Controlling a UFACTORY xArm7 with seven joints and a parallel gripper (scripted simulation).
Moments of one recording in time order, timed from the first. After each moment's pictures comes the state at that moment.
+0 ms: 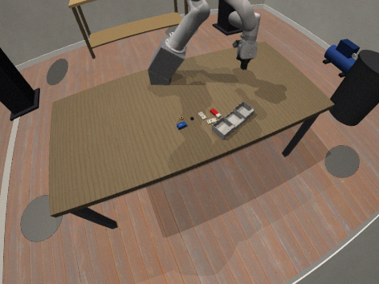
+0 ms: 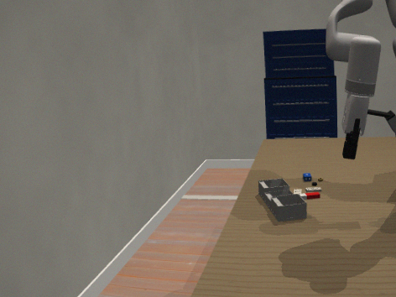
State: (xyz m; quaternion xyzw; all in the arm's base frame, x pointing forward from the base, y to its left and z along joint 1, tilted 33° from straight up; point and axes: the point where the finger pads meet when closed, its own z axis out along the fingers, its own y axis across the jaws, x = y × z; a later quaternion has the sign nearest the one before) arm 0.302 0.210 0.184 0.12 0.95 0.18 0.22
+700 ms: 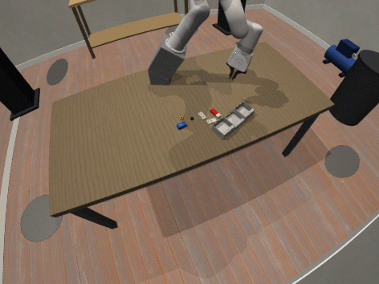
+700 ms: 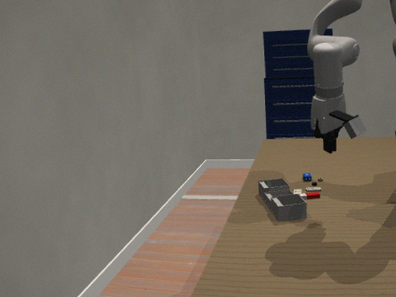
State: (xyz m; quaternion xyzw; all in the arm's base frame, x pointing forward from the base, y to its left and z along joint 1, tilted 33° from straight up) arm 0.337 0.116 0.143 0.50 0.85 0.14 0.07
